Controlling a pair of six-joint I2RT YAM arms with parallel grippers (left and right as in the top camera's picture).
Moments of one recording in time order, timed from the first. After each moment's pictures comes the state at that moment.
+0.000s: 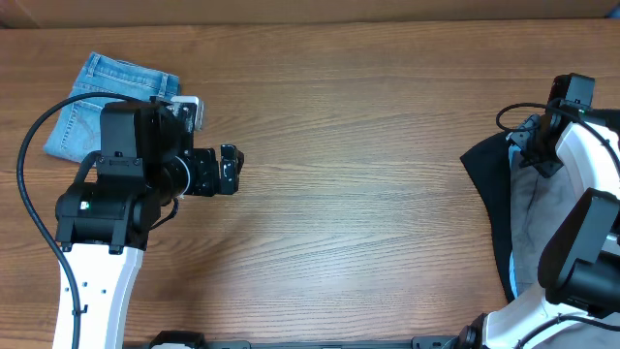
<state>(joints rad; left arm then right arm) -0.08 1.18 1.30 -1.02 0.24 -0.09 -0.34 1.87 1.33 -0.70 0.14 0.54</state>
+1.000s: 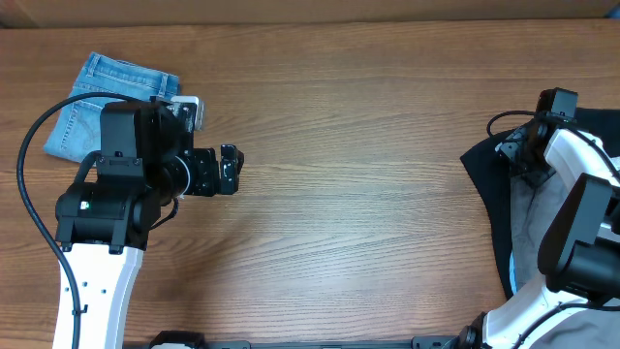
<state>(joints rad) -0.08 1.18 1.30 -1.02 0.24 -0.09 -0.34 1.94 1.26 -0.61 0.13 0.56</state>
